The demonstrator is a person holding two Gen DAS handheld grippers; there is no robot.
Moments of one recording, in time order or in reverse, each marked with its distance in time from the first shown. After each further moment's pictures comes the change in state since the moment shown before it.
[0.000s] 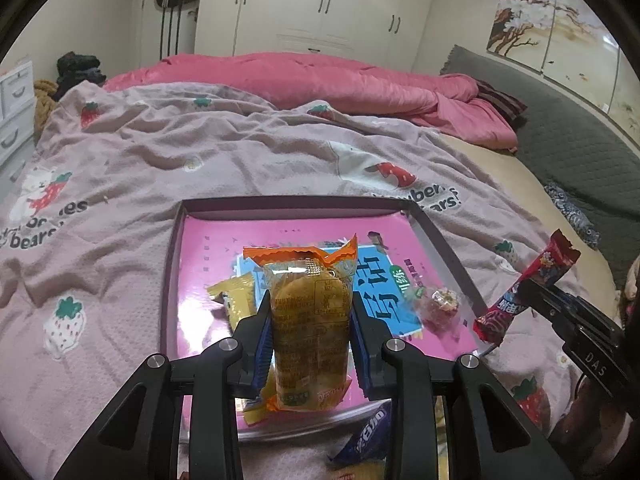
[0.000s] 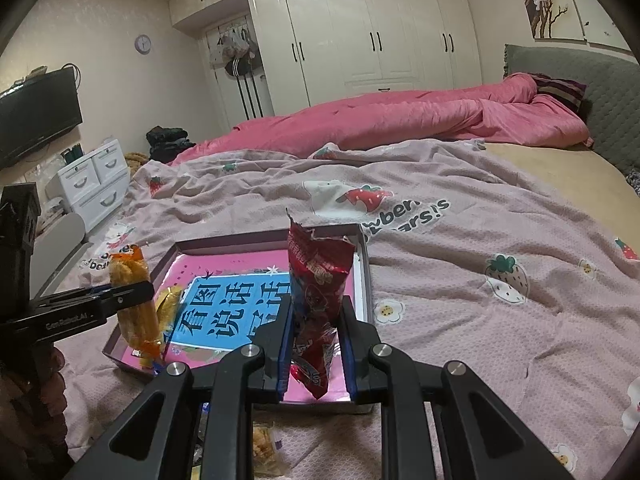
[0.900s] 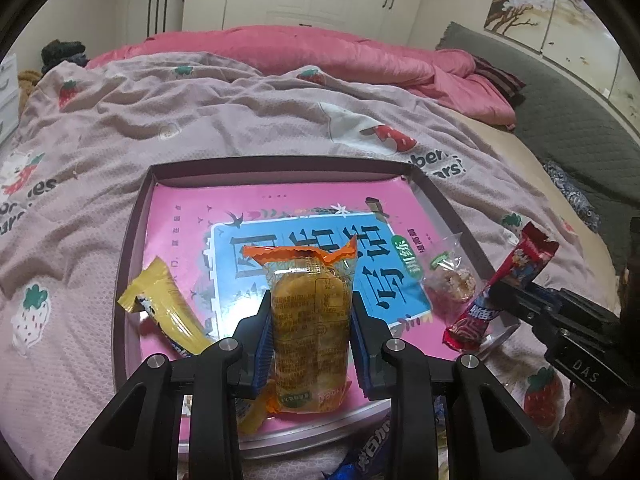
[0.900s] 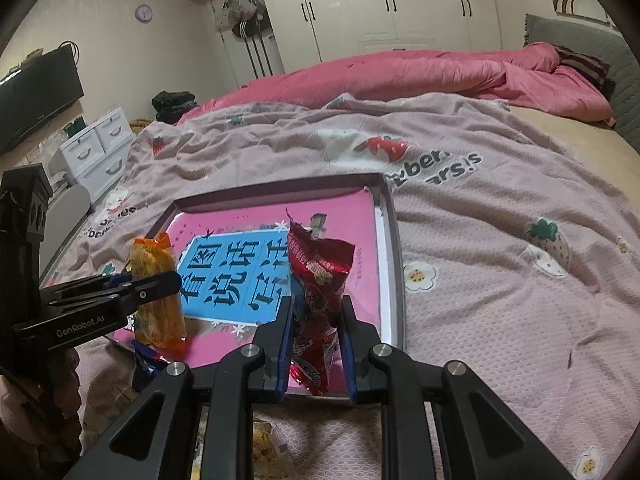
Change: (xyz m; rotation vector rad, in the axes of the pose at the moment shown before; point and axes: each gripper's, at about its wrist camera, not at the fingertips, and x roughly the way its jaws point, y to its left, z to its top) left arm 0.040 -0.004 -0.012 0.014 0.090 -0.023; right arm 0.047 0.001 -0.010 0.000 0.159 0.056
